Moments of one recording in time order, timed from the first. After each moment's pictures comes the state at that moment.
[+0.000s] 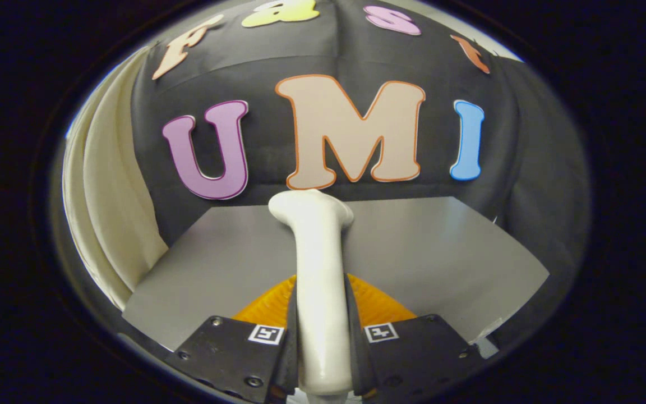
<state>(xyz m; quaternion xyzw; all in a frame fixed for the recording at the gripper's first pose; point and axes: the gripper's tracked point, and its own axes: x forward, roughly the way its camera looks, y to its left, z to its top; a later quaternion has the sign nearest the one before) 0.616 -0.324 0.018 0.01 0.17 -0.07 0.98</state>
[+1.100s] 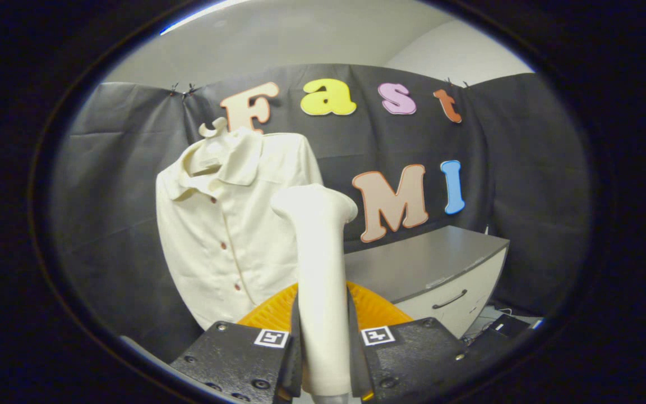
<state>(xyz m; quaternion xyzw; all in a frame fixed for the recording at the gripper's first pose) 0.385 -0.016 0.118 0.04 -0.03 -0.07 1.00</state>
